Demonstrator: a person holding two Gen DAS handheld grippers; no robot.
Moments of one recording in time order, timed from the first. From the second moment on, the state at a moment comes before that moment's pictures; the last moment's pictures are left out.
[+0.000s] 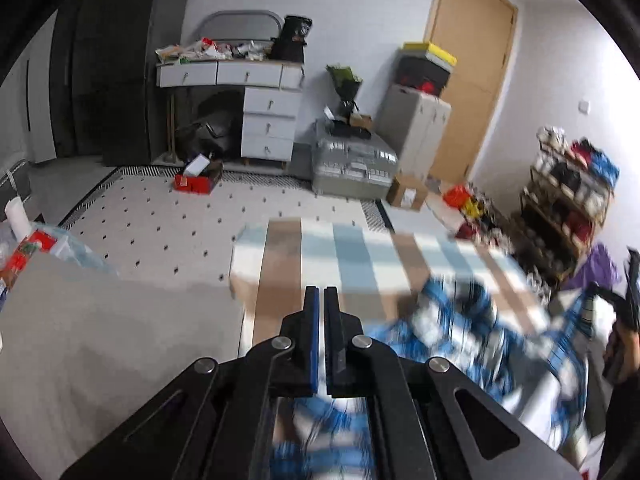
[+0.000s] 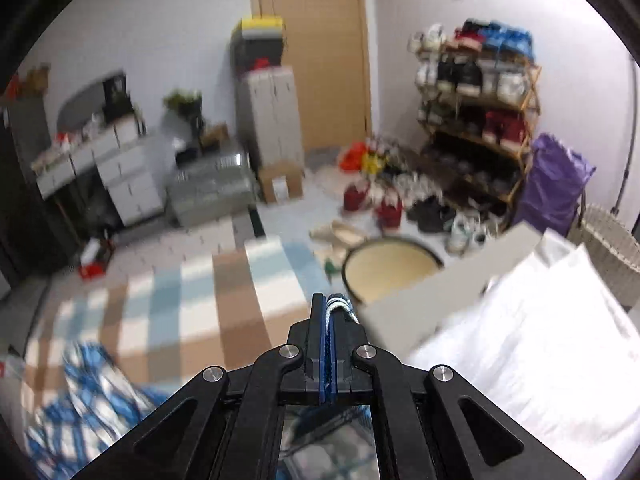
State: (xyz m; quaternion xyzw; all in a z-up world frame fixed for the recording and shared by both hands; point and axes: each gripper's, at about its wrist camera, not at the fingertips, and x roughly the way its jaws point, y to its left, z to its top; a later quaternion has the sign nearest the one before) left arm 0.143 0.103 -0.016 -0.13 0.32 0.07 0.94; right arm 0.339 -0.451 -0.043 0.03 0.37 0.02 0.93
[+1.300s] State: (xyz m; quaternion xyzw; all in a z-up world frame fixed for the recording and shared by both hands) left arm 0.147 0.114 -0.046 -0.29 0.36 0.05 0.88; right arm 0.111 -0.519 -0.102 0.12 0.41 0.10 0.90
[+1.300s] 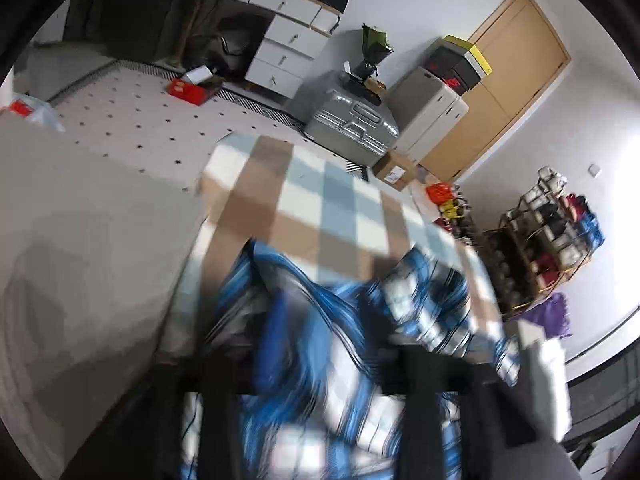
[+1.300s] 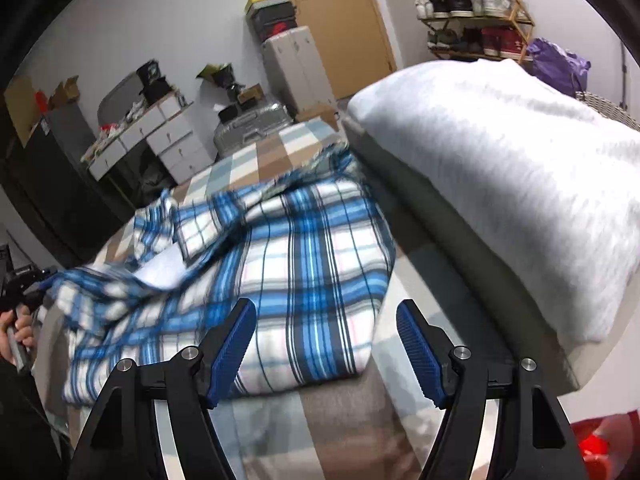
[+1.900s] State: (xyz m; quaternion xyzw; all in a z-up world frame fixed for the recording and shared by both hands) left arm 0.042 0.055 -0.100 -0.14 0.44 0.12 0.88; right arm 0.122 -0.506 -0.120 0.12 0.39 0.12 0.90
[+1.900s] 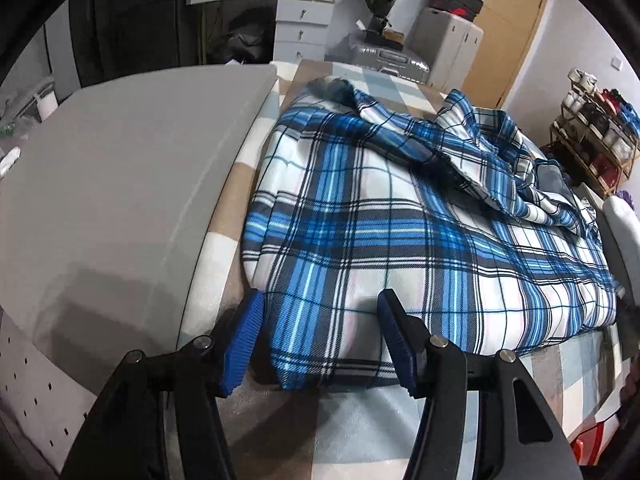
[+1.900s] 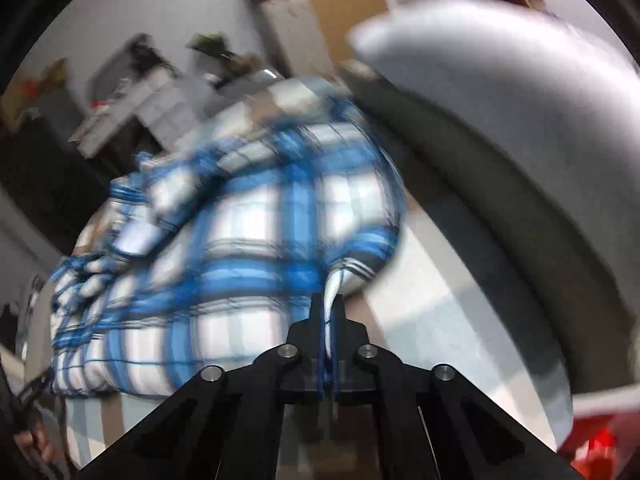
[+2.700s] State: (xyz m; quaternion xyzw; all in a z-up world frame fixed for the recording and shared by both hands) left arm 0.052 0.047 -0.121 -0.11 0.43 0.13 0.89; right arm 0.138 -0.496 -0.148 0.08 0.43 0.09 0.89
